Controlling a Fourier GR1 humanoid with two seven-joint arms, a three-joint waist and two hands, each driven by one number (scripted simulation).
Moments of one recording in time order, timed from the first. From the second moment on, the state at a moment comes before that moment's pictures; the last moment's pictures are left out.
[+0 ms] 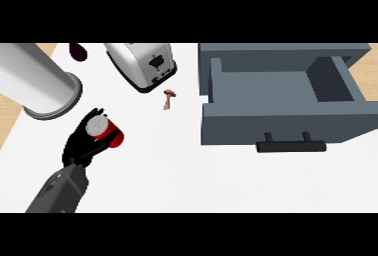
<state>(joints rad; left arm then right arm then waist) -0.48 0.20 0.38 -0.39 0.25 -0.19 -0.48 0.39 -0.04 -0.77 -2.24 -0.55 0.54 0.27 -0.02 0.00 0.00</state>
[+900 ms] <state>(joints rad) -0.51 0.12 0.30 -0.61 0.31 -0.26 -0.40 0.44 0.00 -0.77 -2.26 -0.58 0.55 0.26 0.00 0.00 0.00</state>
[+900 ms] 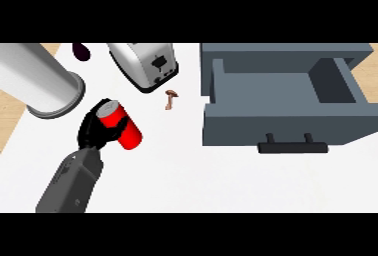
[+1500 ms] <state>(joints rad) -0.37 0.01 0.12 -1.14 0.32 -0.01 -0.20 0.49 0.00 -0.75 -2.27 -0.58 0.54 0.23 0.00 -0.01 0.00</state>
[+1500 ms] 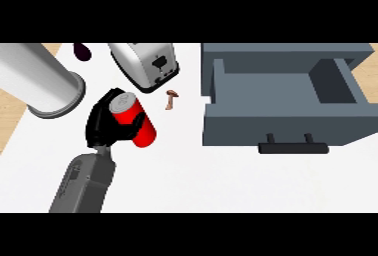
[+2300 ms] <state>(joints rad) -0.57 0.00 -0.05 -1.41 0.23 0.30 0.13 0.45 -0.02 -0.71 -2.29 -0.56 0.46 0.26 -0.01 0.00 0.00</state>
